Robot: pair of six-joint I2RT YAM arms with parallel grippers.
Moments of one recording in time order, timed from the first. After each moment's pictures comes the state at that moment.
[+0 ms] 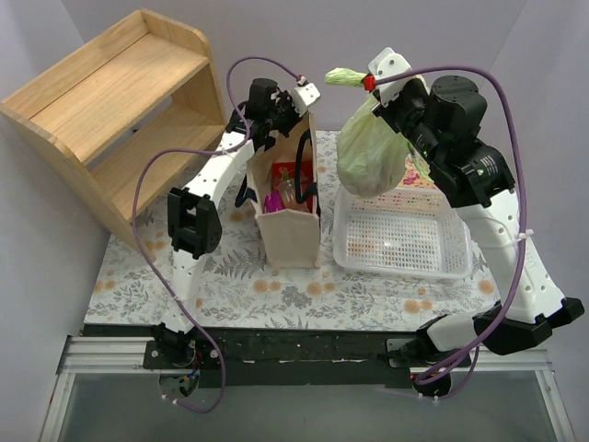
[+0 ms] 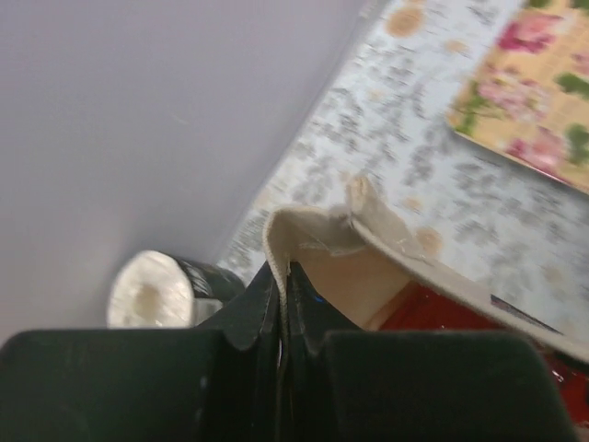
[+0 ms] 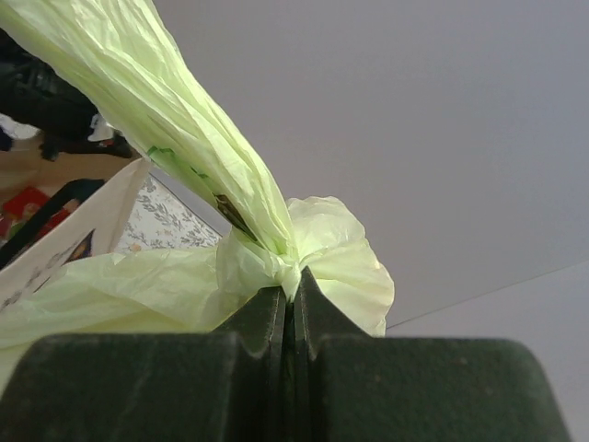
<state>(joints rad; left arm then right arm) -0.42 2.25 2.23 -0.38 0.37 0.56 0.56 1.37 1.90 -0.57 0.15 -0.64</state>
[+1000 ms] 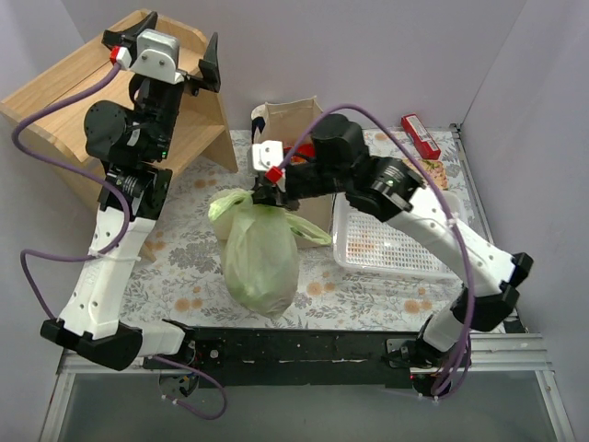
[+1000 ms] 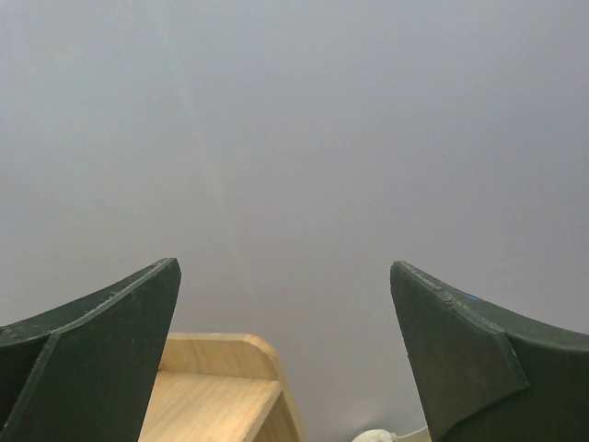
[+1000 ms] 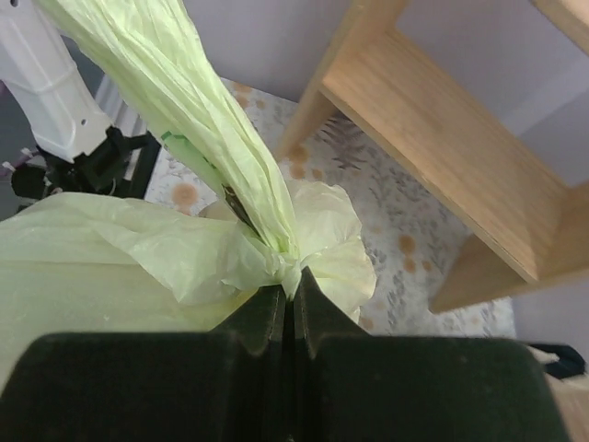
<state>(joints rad) -0.40 1.31 1.78 0.15 -0.03 0.34 1.00 1.54 1.94 -0.69 -0.55 -0.52</state>
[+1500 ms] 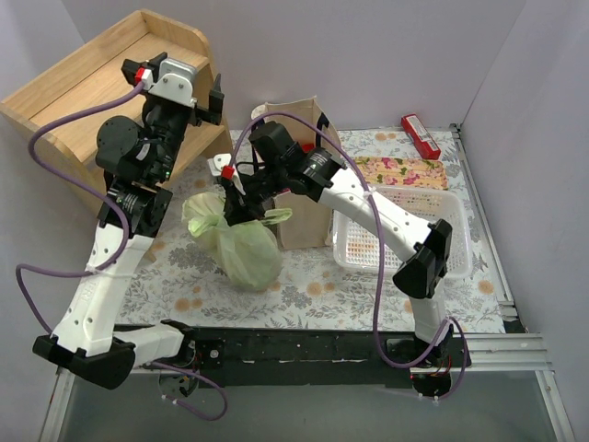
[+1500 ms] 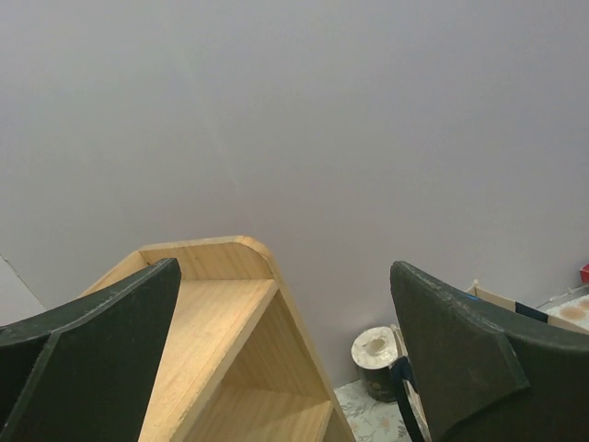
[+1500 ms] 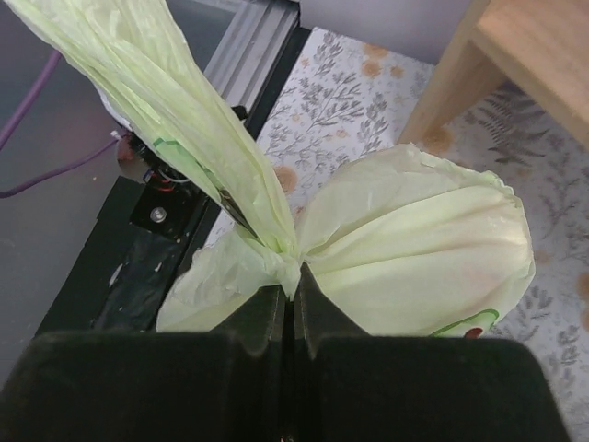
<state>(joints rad) -0.40 1.19 1.59 0.03 -0.09 0.40 0.98 1.96 2.15 -0.77 -0.89 -0.52</state>
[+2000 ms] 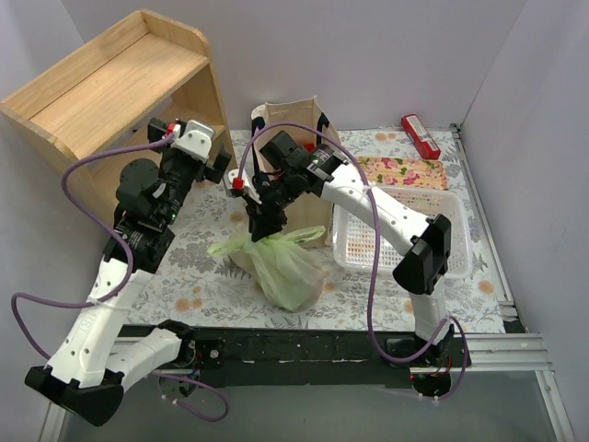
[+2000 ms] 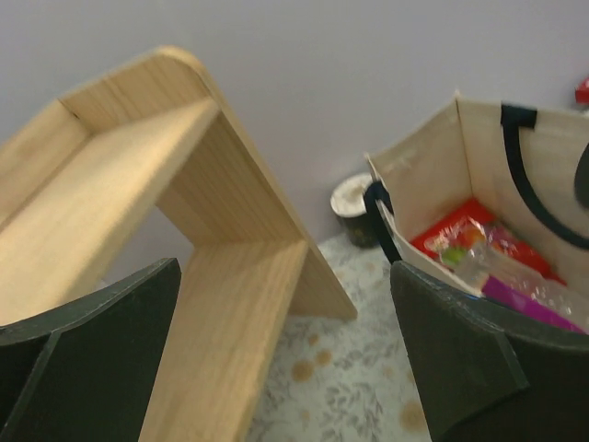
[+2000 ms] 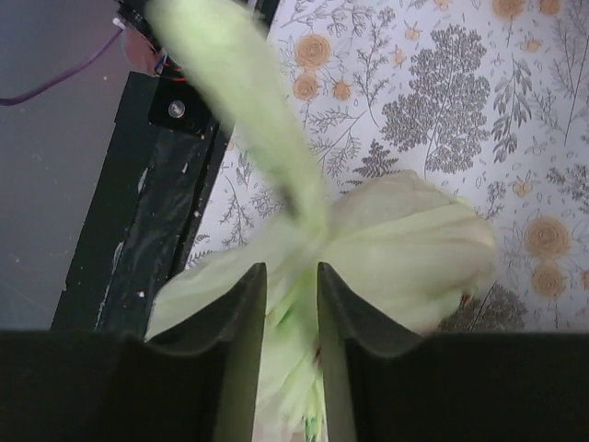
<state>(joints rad) -0.40 0.96 1.22 -0.08 -0.10 0.44 0.92 2.00 2.12 -1.10 -0.86 -0.67</state>
